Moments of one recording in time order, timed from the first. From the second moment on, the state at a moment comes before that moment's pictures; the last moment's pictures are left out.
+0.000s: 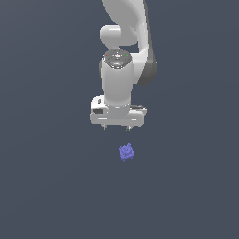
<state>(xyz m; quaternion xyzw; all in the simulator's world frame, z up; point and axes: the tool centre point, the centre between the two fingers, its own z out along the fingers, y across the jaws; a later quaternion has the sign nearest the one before) 0.014 -0.011 0.186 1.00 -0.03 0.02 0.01</state>
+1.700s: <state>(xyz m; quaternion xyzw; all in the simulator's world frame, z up) 0.047 0.025 0.112 0.99 0.12 0.00 0.01</state>
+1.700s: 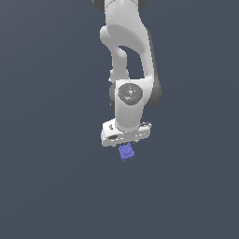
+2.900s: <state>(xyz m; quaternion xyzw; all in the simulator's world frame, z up) 0.052 0.035 0.044 0.99 0.15 0.00 0.00</state>
